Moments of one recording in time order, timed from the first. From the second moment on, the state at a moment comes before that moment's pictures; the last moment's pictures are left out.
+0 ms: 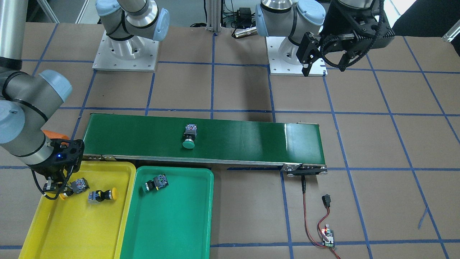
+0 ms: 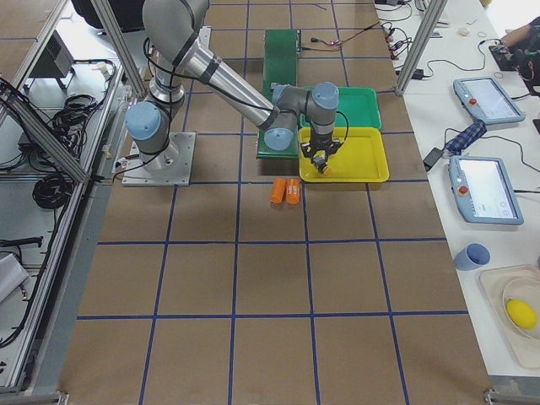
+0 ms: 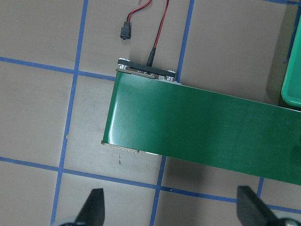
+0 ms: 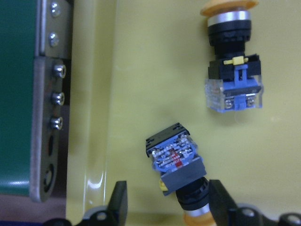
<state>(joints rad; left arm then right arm) -1.54 -1.44 -1.60 -1.60 1.60 -0.16 1.27 -1.16 1.82 -2.32 -1.56 -1.97</state>
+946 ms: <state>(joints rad) -1.54 -1.44 -1.61 -1.60 1.60 -0.17 1.34 -1.36 1.85 -2.12 -1.54 -1.95</state>
